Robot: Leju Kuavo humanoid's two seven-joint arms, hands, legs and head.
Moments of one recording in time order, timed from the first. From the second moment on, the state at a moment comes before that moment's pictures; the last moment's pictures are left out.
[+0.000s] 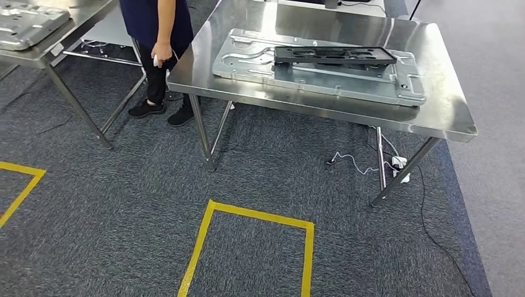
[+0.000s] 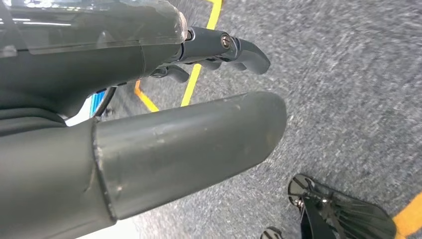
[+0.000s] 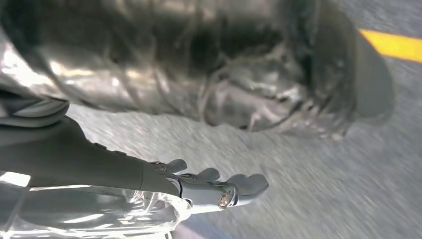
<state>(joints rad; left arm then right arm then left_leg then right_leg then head) -0.06 -0.13 1.40 -0.22 -1.22 0.03 -0.34 0.05 0.27 -1.11 -0.44 1.15 -0.30 -0.22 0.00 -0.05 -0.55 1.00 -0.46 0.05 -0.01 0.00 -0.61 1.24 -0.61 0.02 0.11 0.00</state>
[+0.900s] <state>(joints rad) -0.07 -0.15 1.34 -0.22 -1.31 0.06 -0.31 -0.03 0.25 -1.25 -0.24 1.18 0.01 0.08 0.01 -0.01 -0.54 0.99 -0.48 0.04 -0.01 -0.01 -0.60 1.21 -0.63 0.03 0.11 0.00</state>
